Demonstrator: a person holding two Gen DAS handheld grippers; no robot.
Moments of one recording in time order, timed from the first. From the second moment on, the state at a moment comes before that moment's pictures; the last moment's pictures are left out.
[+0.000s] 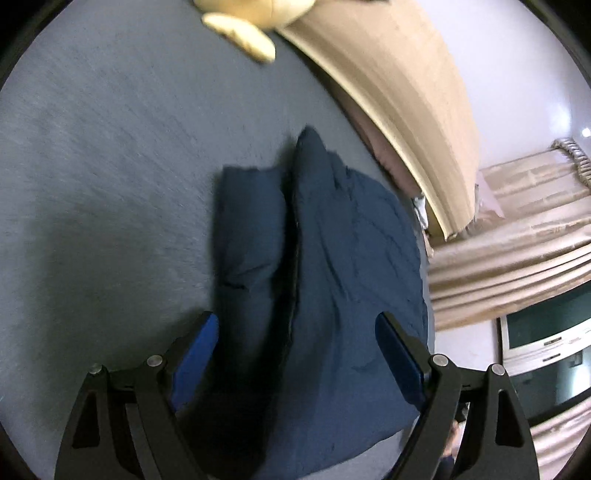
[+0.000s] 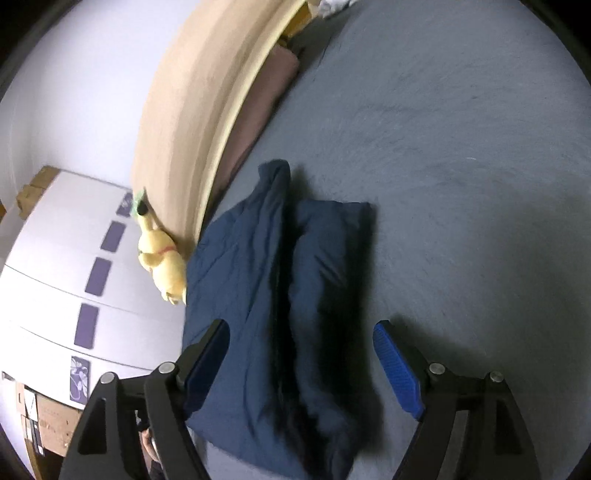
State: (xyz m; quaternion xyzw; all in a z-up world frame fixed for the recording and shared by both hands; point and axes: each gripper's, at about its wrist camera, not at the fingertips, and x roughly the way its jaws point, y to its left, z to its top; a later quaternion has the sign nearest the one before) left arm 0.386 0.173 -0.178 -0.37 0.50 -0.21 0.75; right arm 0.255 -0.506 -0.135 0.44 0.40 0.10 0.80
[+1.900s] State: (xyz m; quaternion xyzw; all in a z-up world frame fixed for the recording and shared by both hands) left arm 0.098 0.080 -0.030 -0.08 0.34 -0.02 0.93; right arm 0.040 -0.310 -0.016 0.19 0.28 -0.02 0.94
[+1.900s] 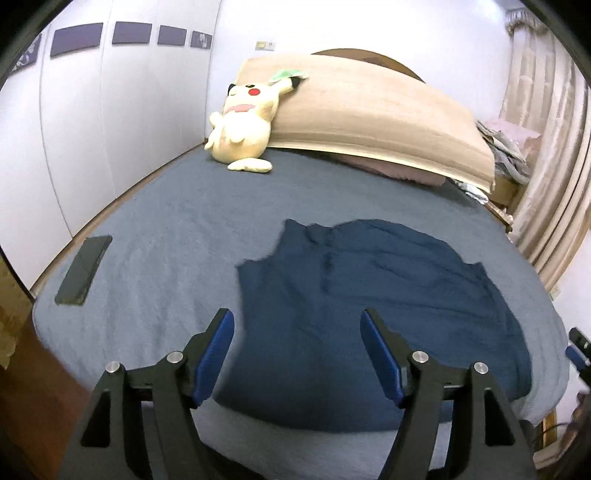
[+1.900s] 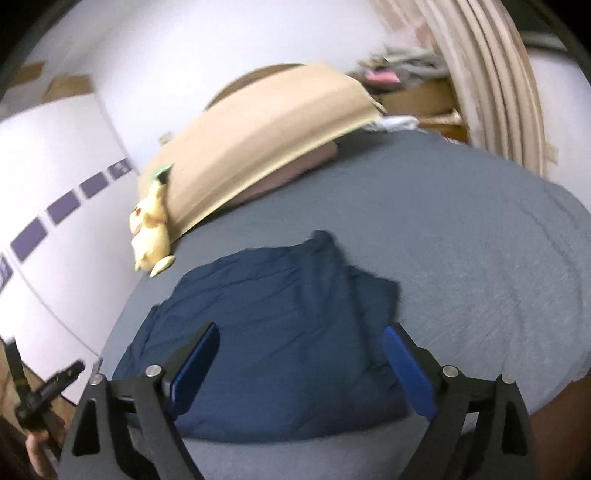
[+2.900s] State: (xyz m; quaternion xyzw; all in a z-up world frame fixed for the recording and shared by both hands) left arm 0.045 0.030 0.021 -0.04 0.27 0.00 0.96; right arm -0.020 -0.227 0.140 0.01 0.14 -0.04 0.99
